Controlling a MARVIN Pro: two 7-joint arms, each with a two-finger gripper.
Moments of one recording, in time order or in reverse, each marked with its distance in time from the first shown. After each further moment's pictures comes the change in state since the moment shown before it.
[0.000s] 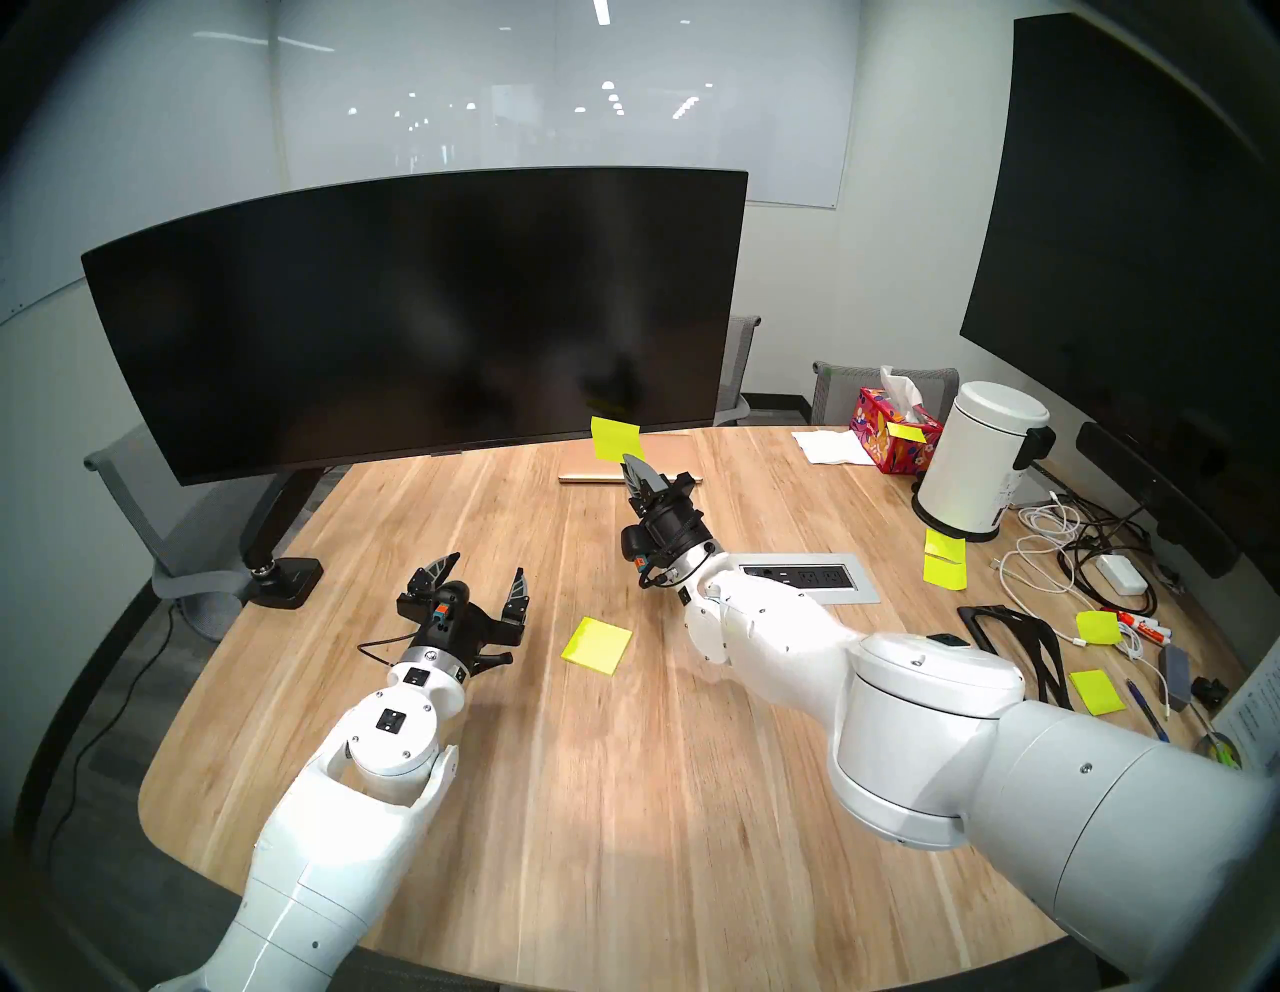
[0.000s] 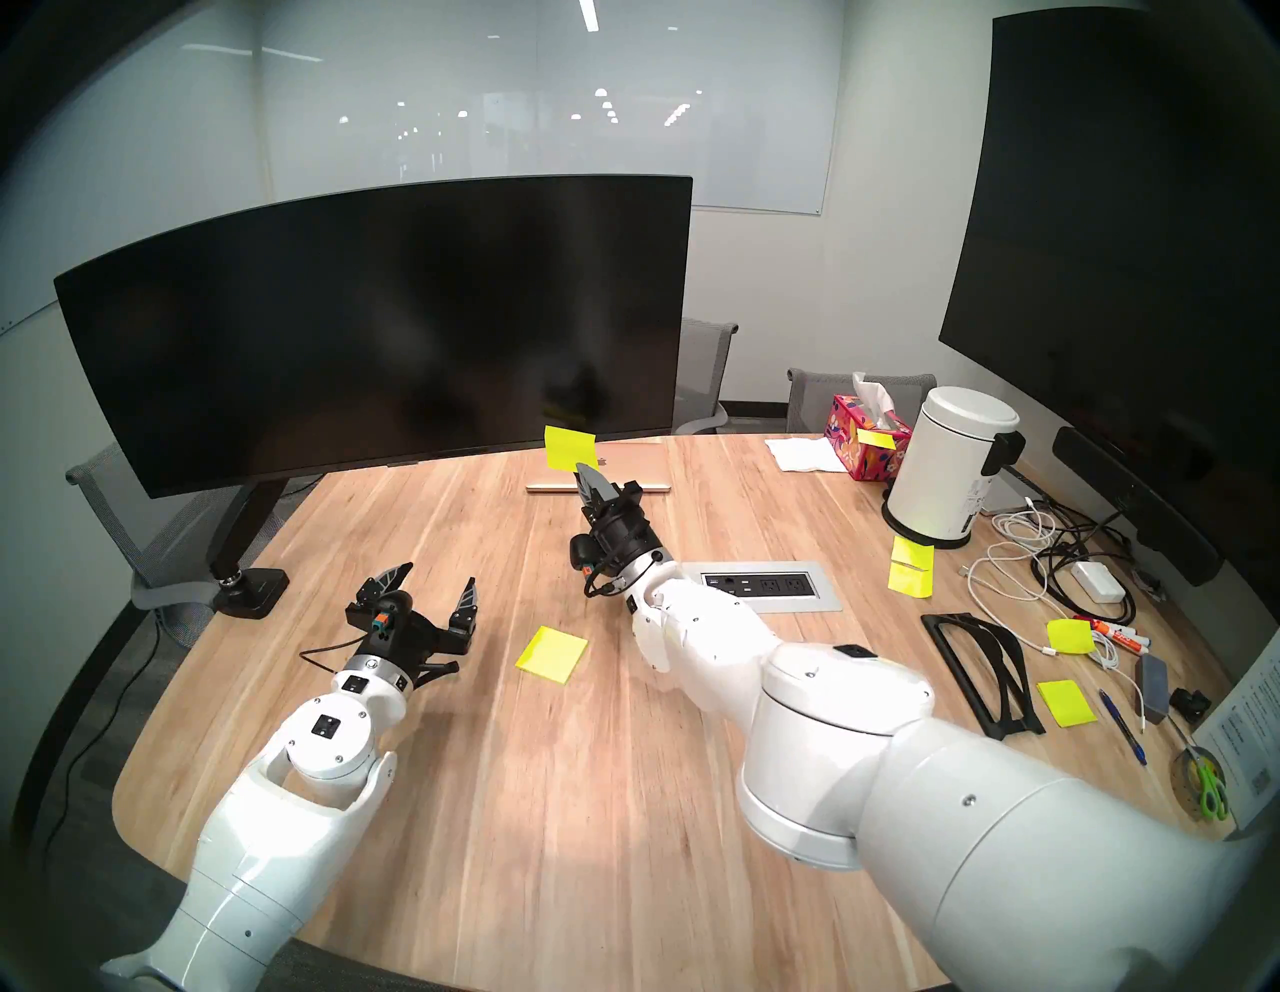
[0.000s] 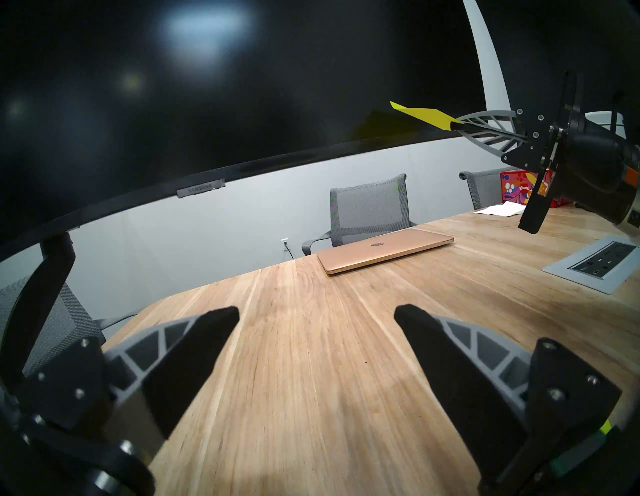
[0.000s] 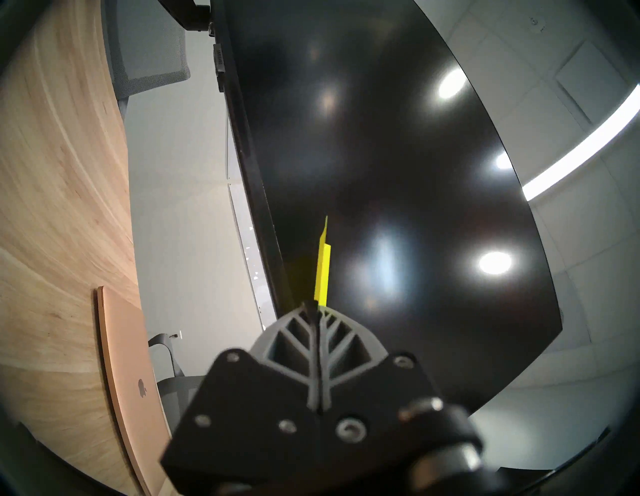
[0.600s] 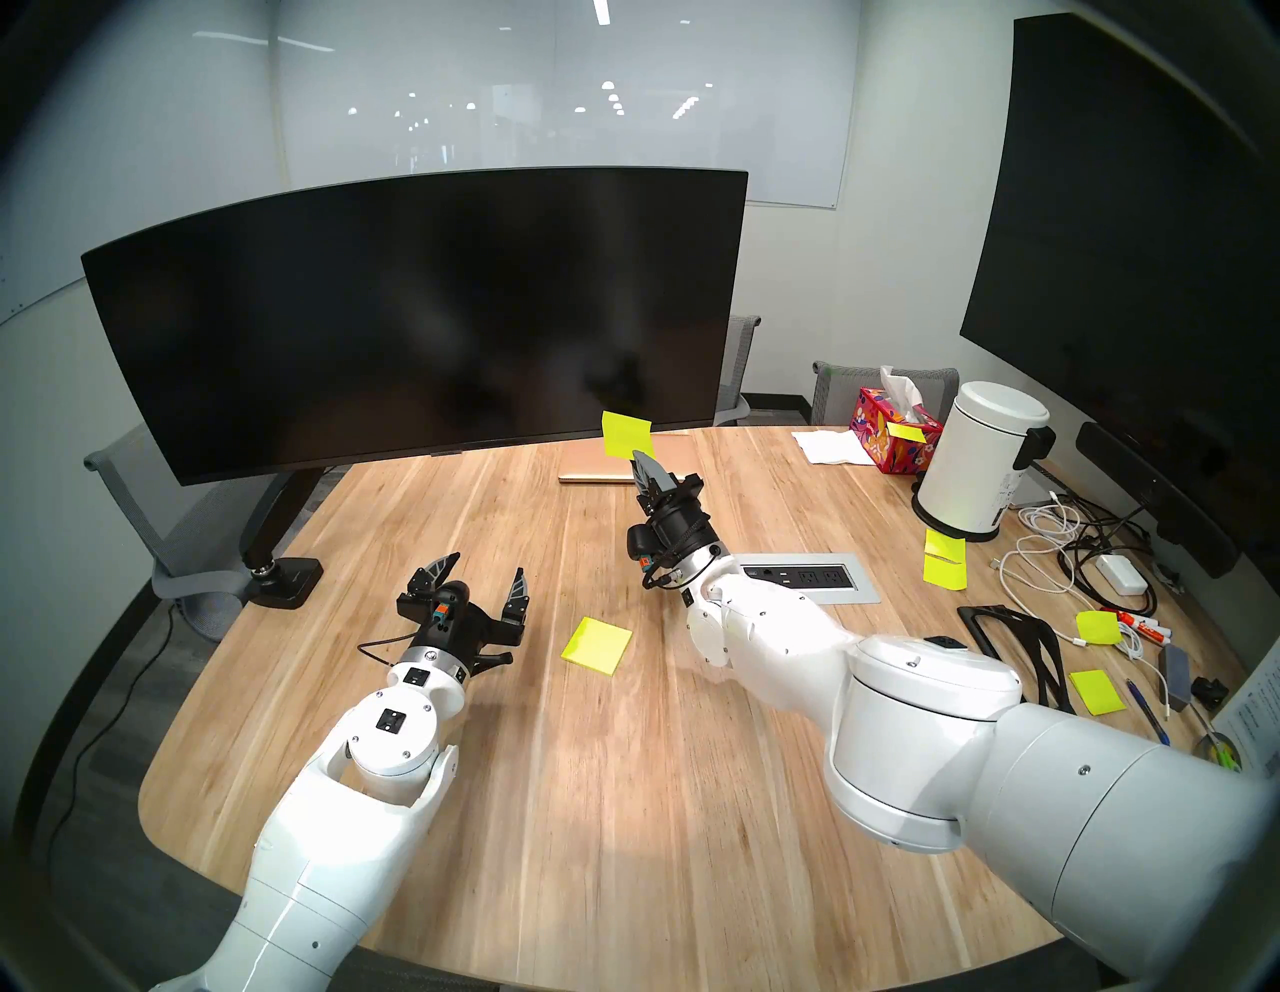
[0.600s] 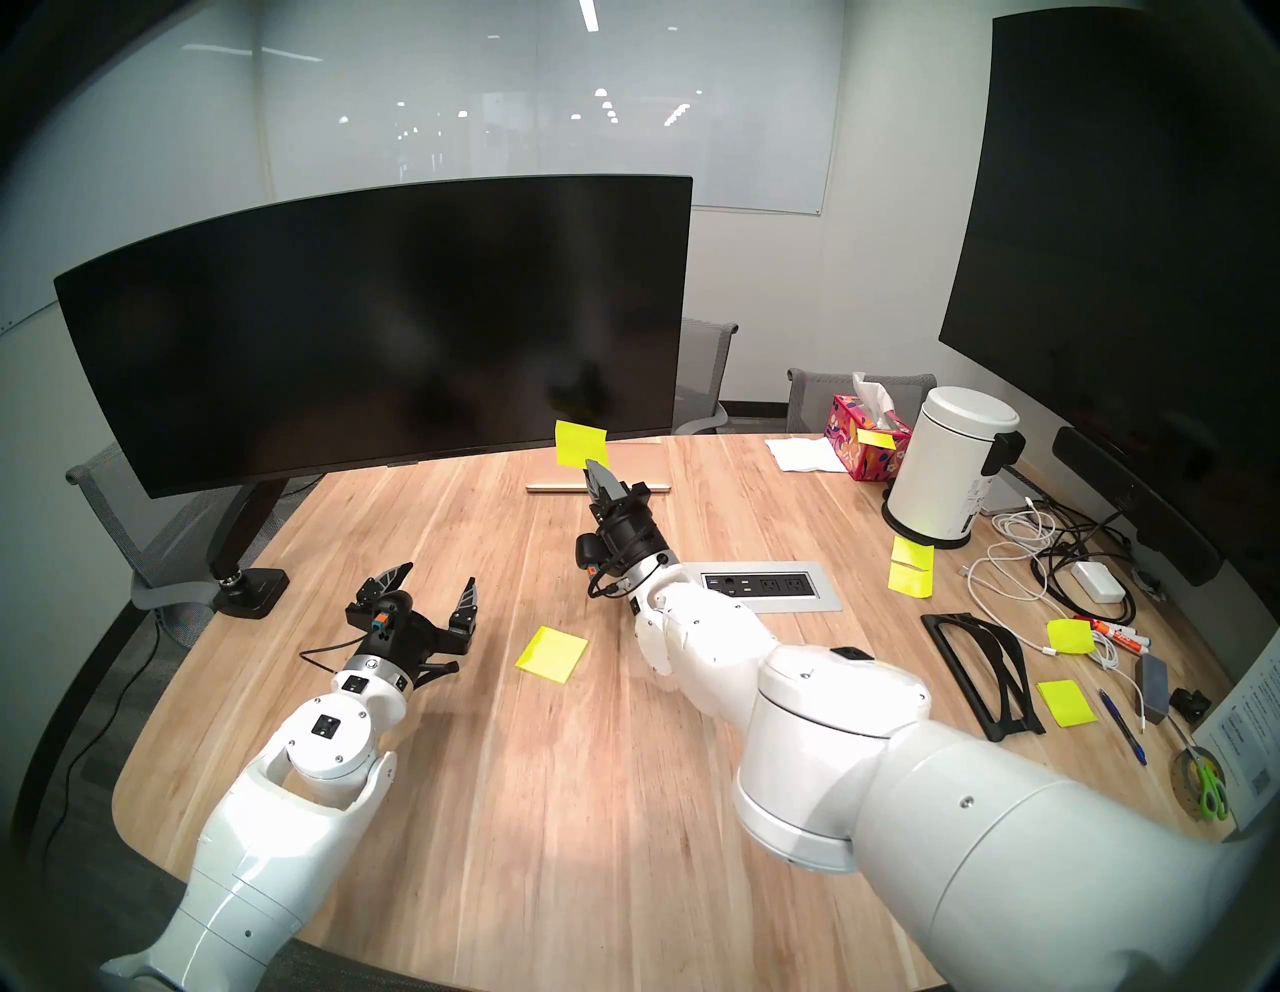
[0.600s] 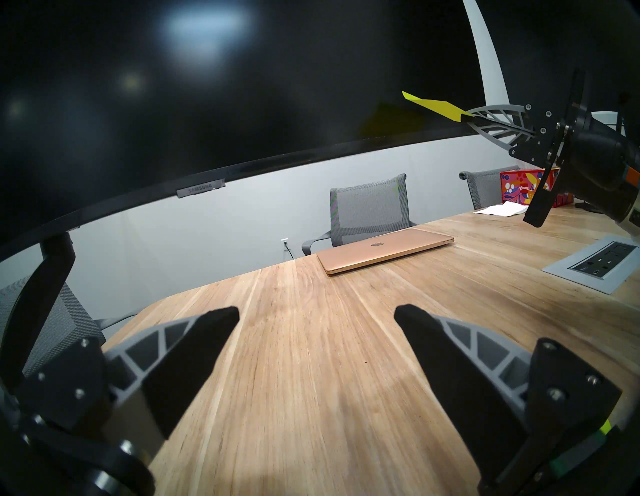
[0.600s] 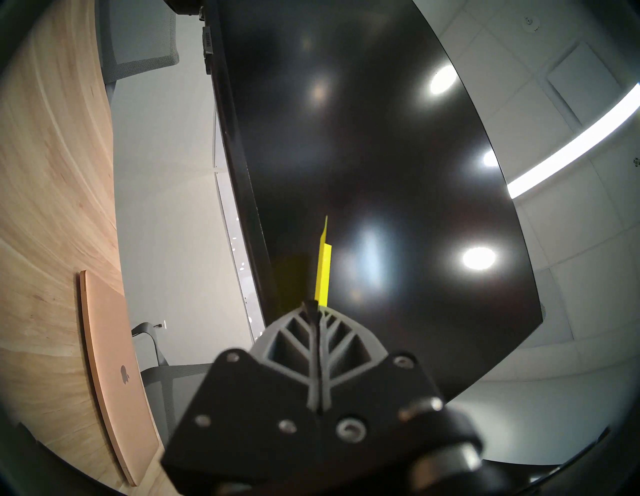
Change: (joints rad) left arm 0.000 0.000 0.000 0.000 0.000 0.000 0.000; right arm -0.003 -0.007 0.007 0.018 -0.007 0.035 -0.048
